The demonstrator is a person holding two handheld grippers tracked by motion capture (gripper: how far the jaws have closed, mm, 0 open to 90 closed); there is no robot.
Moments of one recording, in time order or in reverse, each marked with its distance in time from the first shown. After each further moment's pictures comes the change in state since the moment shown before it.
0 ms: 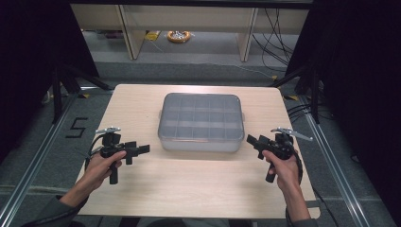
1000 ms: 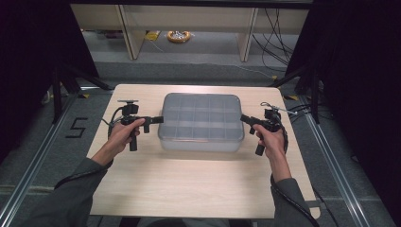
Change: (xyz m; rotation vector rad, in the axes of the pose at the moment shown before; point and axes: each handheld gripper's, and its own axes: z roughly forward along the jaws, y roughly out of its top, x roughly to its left) left arm 0.020 0.078 0.078 0.008 0.043 -0.072; right arm -0.014 0.047 0.077 0.056 -0.020 0.128
